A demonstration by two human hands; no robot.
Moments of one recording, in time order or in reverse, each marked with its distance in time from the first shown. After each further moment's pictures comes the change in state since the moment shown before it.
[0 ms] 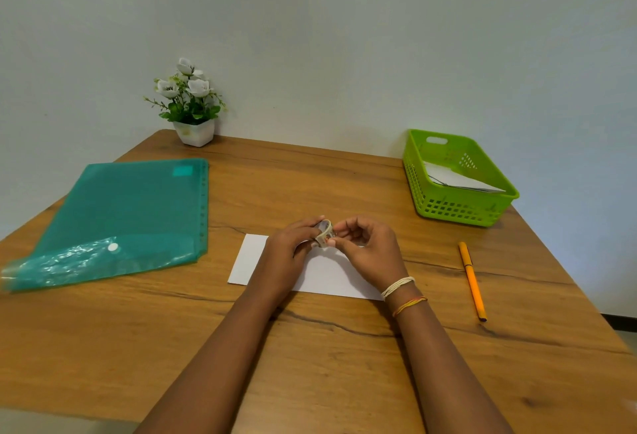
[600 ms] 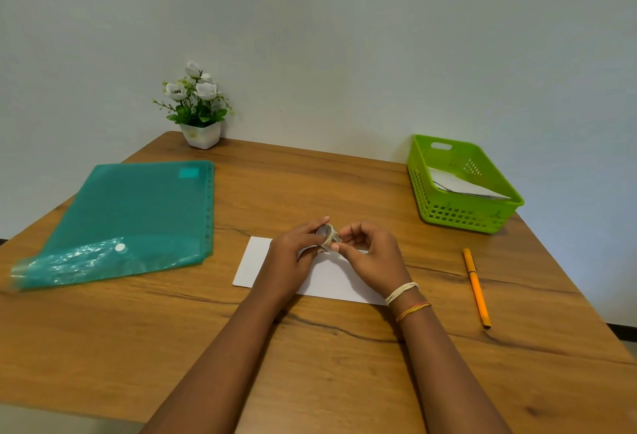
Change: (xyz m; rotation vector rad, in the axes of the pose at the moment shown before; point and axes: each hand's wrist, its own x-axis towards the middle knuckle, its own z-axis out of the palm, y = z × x) left_hand 0.000 -0.001 -0.001 -0.027 0.040 0.048; right_hand 0.002 0.004 0.002 -0.054 -0.023 -0.012
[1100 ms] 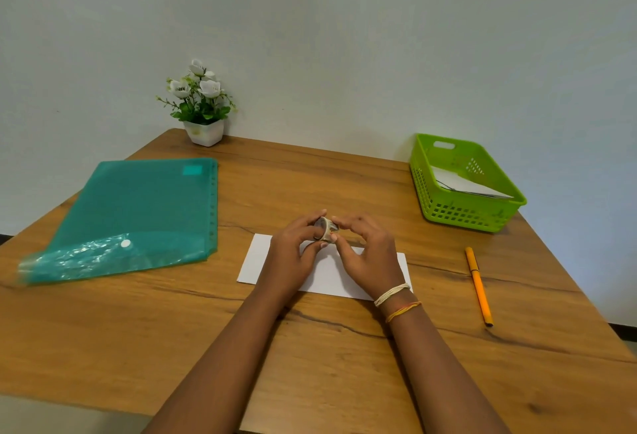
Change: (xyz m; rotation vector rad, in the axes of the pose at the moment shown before) left_hand 0.000 -0.001 -0.001 -0.003 0.069 -0.035; right_hand -0.003 -0.001 0.012 -0.224 0.139 -0.384
